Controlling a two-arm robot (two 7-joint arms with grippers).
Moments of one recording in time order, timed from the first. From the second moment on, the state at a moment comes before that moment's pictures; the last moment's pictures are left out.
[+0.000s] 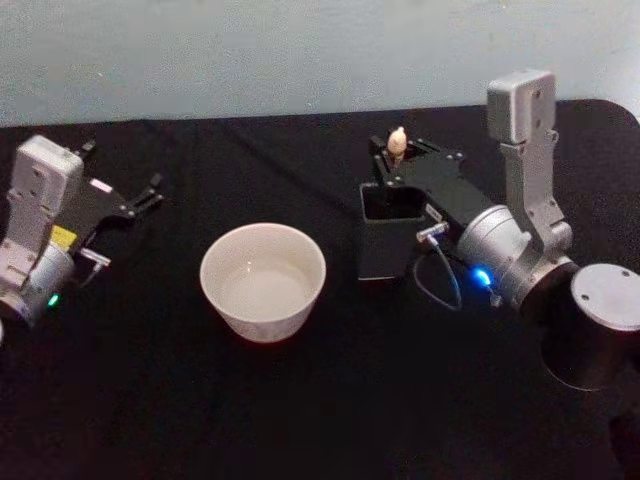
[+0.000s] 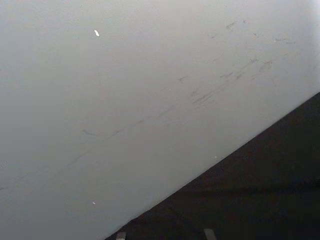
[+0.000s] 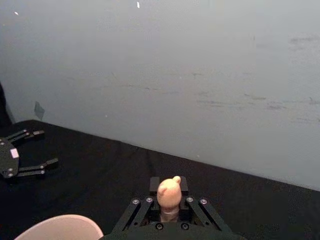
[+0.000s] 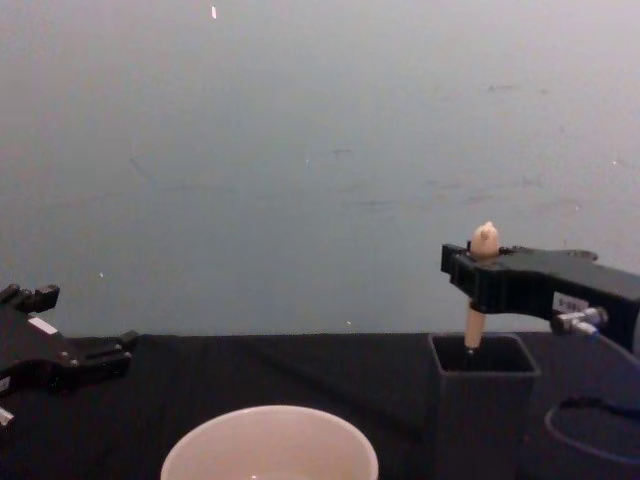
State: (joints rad) left arm -0.20 0.60 0.45 -1.41 -0.25 -0.12 0.03; right arm 0.08 0.23 -0.31 -1.73 0.24 0.21 0.16
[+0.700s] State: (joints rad) left arm -0.20 0.60 0.45 -1.41 -0.25 -0.12 0.03; right arm 0.09 0.20 -0.30 -1.70 0.21 0.20 0.15
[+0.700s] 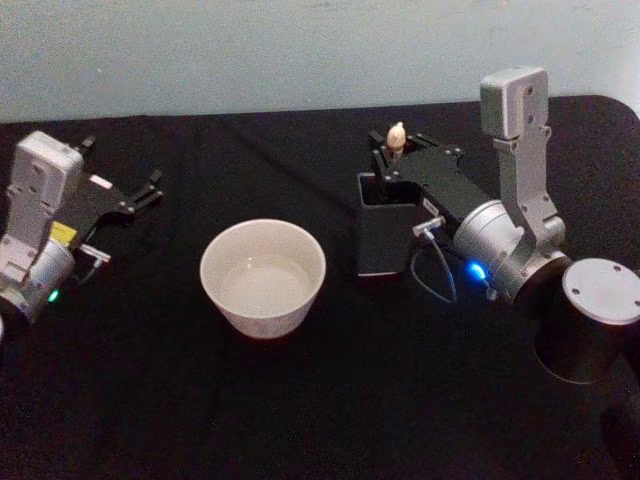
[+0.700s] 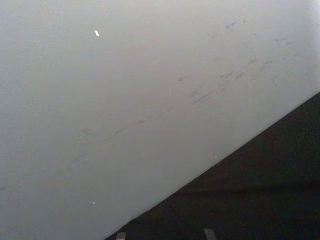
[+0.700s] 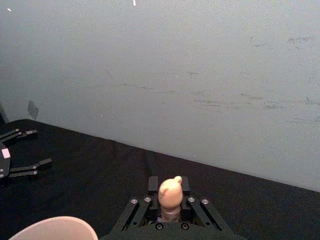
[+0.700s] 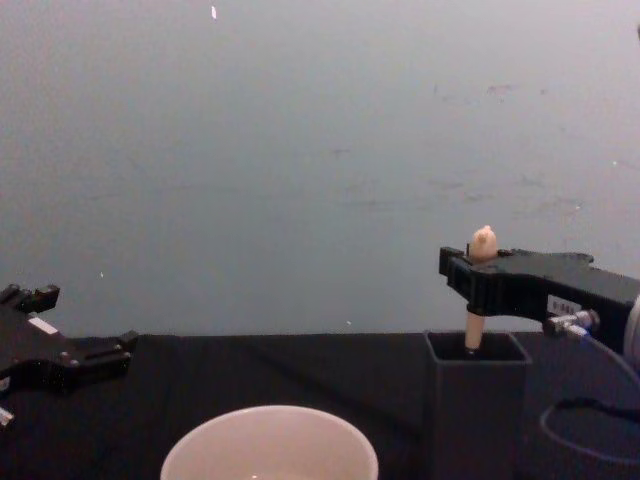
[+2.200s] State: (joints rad) left arm -0.20 0.60 0.45 -1.41 -0.25 -0.12 0.03; right arm 0.10 0.20 -0.24 -1.72 0.25 0.19 0.17
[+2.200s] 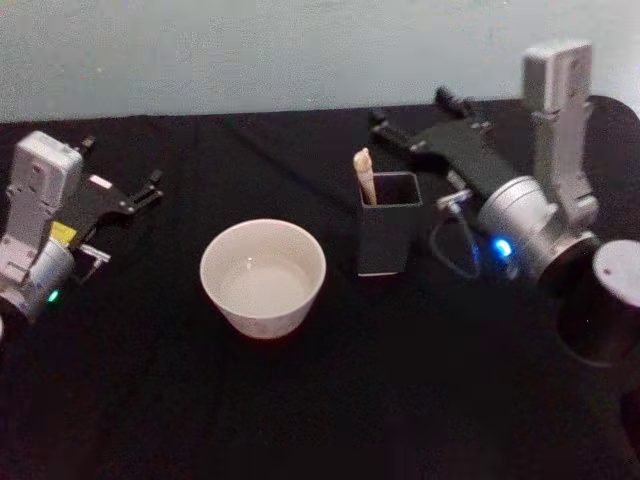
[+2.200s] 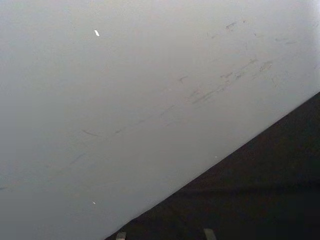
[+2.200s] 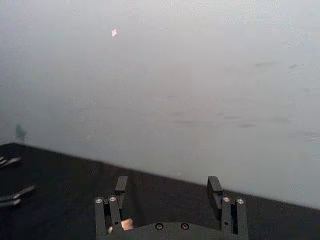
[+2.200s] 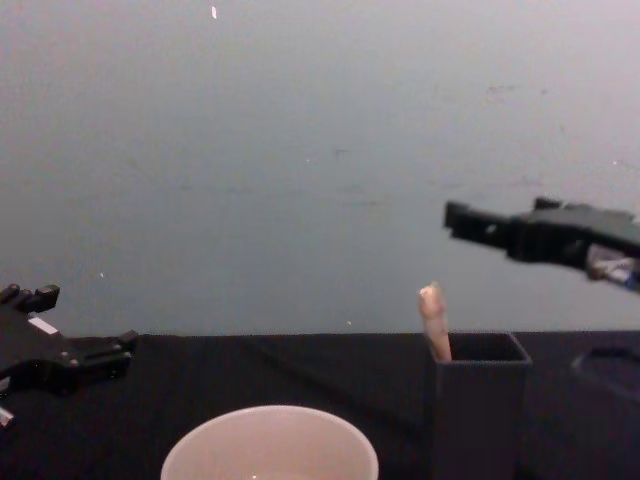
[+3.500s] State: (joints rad) left arm -0.20 0.60 0.45 -1.41 -0.25 -0.12 0.03; right arm 0.10 0.21 -0.15 -1.54 0.13 0.20 0.14
